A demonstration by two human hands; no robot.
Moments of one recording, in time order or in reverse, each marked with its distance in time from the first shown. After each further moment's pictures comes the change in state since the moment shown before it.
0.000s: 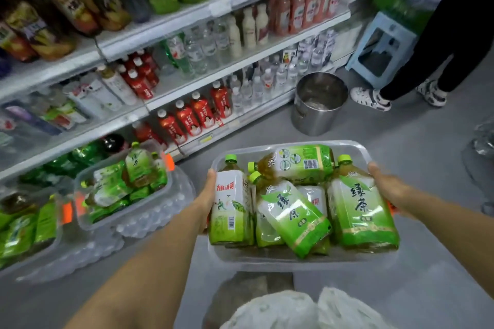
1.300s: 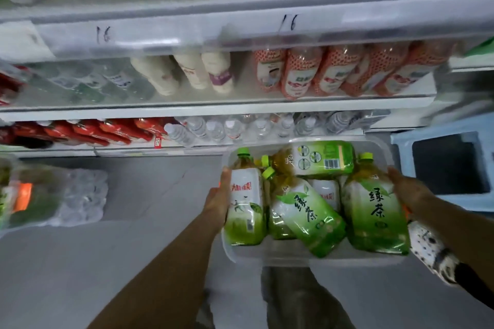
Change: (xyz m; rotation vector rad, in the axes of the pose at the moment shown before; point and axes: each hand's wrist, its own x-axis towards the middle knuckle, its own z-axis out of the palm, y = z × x) left_hand 0.432 0.435 0.362 -0.389 0.362 -0.061; right_hand 0.693 -0.429 -0.221 -0.450 -0.095 -0.047
